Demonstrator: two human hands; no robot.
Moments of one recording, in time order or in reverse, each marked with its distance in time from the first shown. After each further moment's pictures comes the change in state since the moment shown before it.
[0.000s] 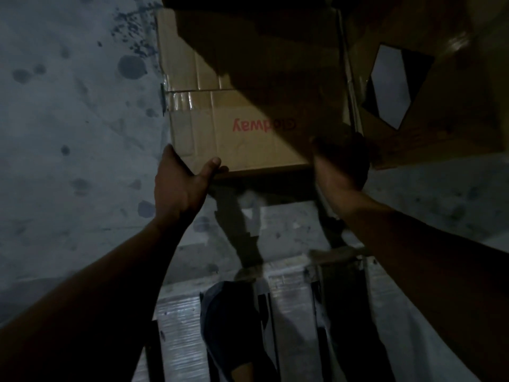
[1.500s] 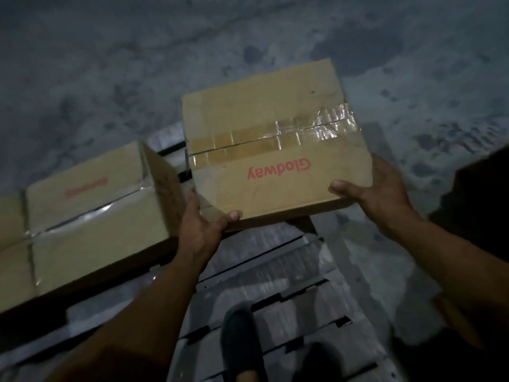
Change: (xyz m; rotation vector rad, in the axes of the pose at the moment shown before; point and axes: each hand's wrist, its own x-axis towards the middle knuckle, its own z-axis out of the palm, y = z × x) left_hand -0.462 -0.145 -0.107 -0.725 0.909 -0.552; right_hand -0.328 -0.079 -0.019 -0.376 -1.132 -1.049
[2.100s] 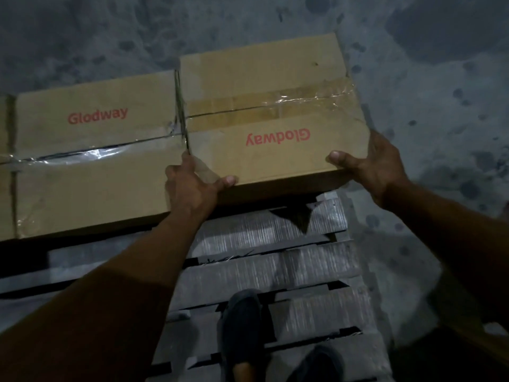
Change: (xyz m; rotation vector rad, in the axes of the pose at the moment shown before) left_hand 0.078 -0.086 -0.064 0.241 0.166 -0.216; right_hand 0.059 -0.016 0.146 -0.051 -0.211 -0.027
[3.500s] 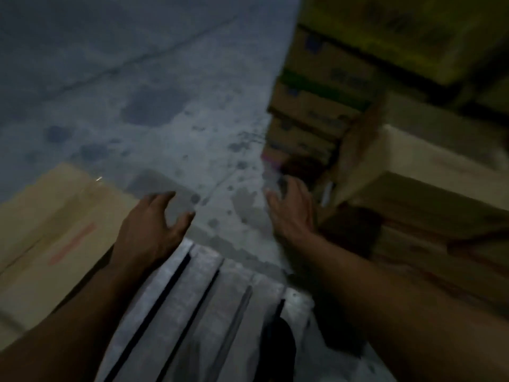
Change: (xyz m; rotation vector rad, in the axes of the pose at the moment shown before) left_hand -0.251 0.189 0.017 0.411 -0.404 1.083; right_hand -0.321 0.000 -0.171 -0.310 0.868 0.347
